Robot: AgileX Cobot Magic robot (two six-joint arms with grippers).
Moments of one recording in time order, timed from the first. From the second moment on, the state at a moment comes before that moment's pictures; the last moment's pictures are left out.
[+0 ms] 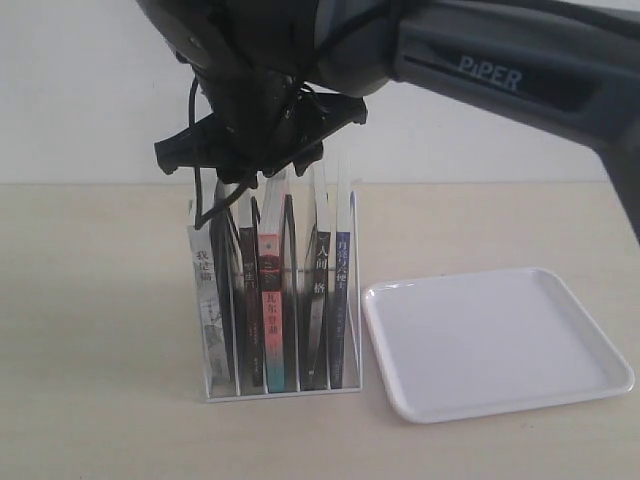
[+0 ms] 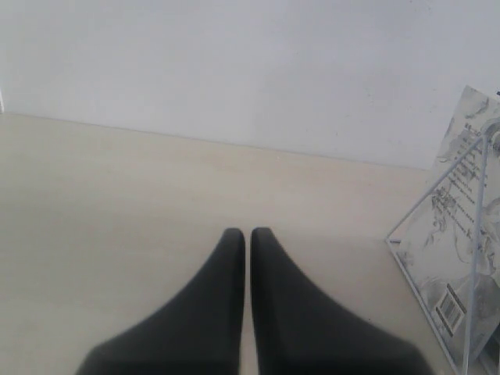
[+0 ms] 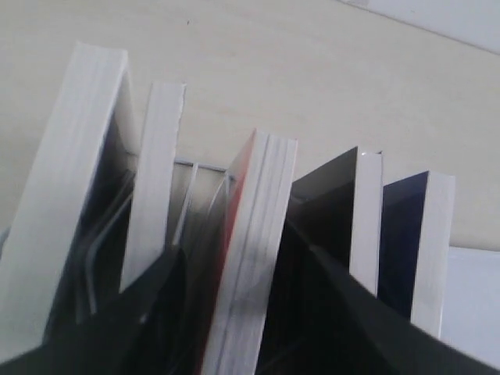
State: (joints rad) left arm 0.05 0.00 0.00 -0.05 0.21 -0.09; right arm 0.92 2.11 -2.07 -0.54 1.20 0.71
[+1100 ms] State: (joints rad) left arm 0.05 0.00 0.00 -0.05 0.21 -0.09; right arm 0.92 2.11 -2.07 -0.56 1.22 0.71
